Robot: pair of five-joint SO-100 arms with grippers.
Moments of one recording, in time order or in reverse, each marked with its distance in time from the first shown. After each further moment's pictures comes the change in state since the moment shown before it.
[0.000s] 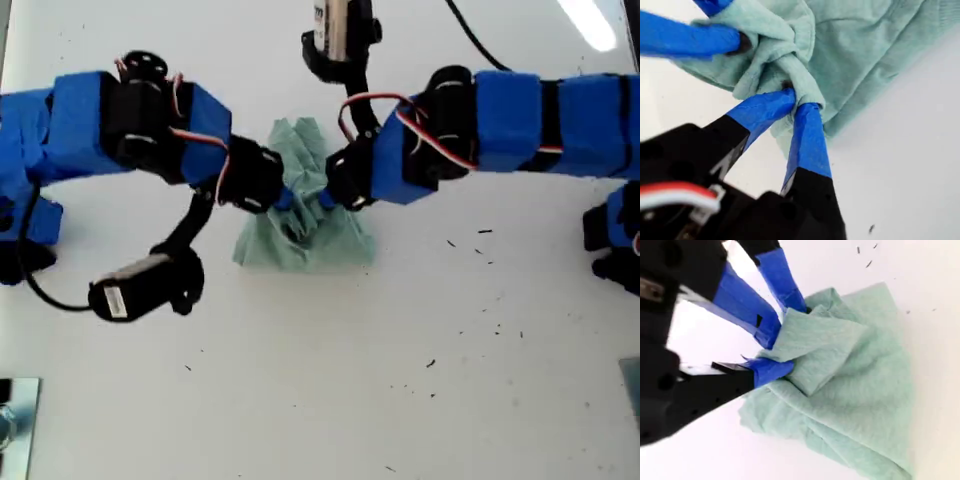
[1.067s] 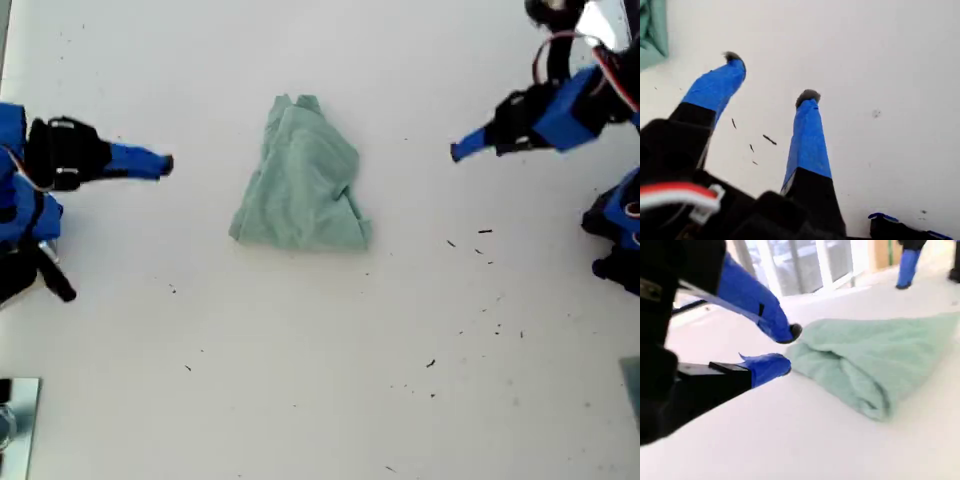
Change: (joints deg) arm 0 -3.7 105.9 102.8 -23.8 -16.9; arm 1 25.0 61.6 78.3 -5.4 -2.1
